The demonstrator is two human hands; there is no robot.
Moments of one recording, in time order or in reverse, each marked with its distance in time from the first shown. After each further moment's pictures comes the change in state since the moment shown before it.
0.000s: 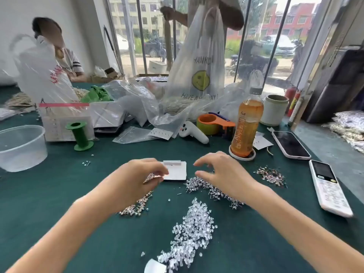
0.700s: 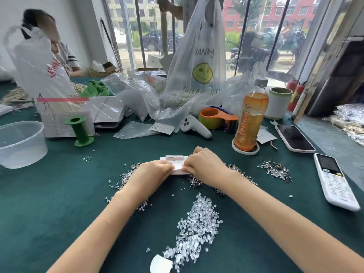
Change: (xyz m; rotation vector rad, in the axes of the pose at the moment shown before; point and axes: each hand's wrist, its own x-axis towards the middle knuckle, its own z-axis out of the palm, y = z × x) left_hand 0.031 -0.048 0.073 0.202 0.091 0.019; right_hand 0.052 0.000 0.051 -0.440 -0.170 -0.159
